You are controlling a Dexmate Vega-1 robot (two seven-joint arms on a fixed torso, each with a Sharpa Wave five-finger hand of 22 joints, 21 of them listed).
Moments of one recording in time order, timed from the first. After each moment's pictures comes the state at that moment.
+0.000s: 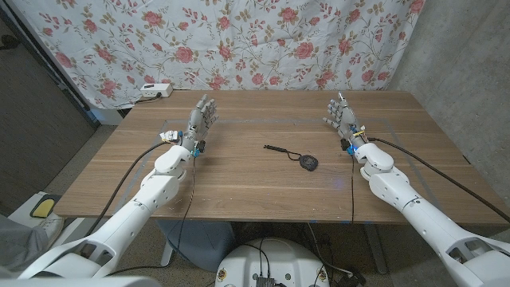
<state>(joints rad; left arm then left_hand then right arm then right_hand) 0.86 0.44 0.27 -1.30 -0.57 -0.25 -0.09 0.12 -0.02 0.46 -0.07 0.19 0.07 -0.08 0.19 0.18 0.10 0.00 0.22 0.20 0.03 0.00 0.18 0.17 0.09 0.09 0.19 0.17 -0.84 -0.48 -0.34 -1.30 0.61 0.26 0.05 0.21 -0.04 0.08 -0.07 0.20 0.02 -0.03 0.19 0.19 0.05 0.04 0.20 0.21 -0.02 0.03 0.22 0.22 0.17 0.21 0.19 0.17</state>
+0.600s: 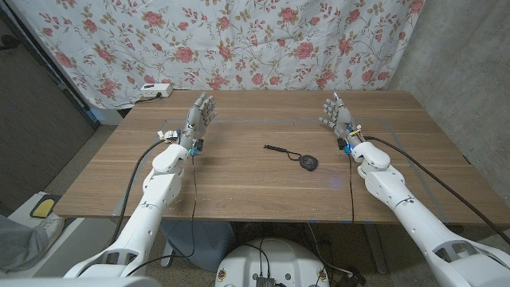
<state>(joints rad) 0.89 0.20 -0.03 -1.31 -0.31 -0.20 -0.25 0.12 -0.02 0.46 -0.07 0.19 0.07 -0.09 0.19 0.18 0.10 0.00 0.22 0.20 0.03 0.00 0.18 0.18 0.09 0.09 0.19 0.17 -0.86 -0.39 -0.25 -1.30 0.50 0.21 0.12 0.22 -0.03 0.08 -0.07 0.20 0.02 -0.03 0.19 0.19 0.05 0.04 0.20 0.21 -0.02 0.03 0.22 0.22 0.17 0.21 0.19 0.17</state>
